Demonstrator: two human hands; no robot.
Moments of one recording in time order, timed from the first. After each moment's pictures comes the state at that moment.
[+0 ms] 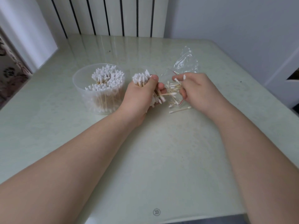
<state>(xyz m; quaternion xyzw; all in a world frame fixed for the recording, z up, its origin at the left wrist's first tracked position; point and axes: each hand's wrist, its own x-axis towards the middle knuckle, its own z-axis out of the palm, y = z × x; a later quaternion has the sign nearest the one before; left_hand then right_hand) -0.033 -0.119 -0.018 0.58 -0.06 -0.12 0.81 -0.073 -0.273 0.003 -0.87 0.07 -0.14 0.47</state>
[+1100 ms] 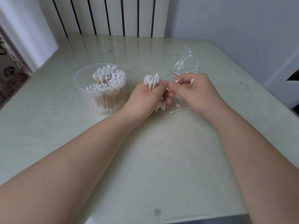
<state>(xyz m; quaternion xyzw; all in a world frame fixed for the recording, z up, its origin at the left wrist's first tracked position) -0.039 -0.116 -0.021 0.67 -0.19 -0.13 0.71 -0.076 -0.267 -0.001 -0.86 0.00 -0.15 0.49</state>
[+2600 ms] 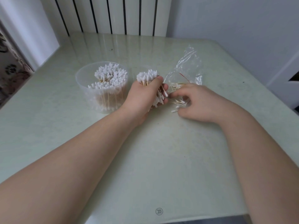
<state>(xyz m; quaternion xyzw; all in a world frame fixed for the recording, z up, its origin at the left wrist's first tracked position) -0.033 -0.117 -0.016 0.59 -0.07 -0.15 0.79 -0.086 -0.281 0.002 -0.99 -0.03 0.01 0.17</state>
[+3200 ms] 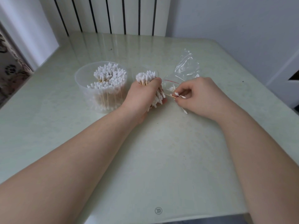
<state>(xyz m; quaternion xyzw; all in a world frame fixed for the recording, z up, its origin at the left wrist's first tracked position) -0.033 -0.118 -0.015 0.63 -0.02 -0.13 0.77 -0.082 -0.281 -0.001 -0.95 0.03 -0.11 0.29</state>
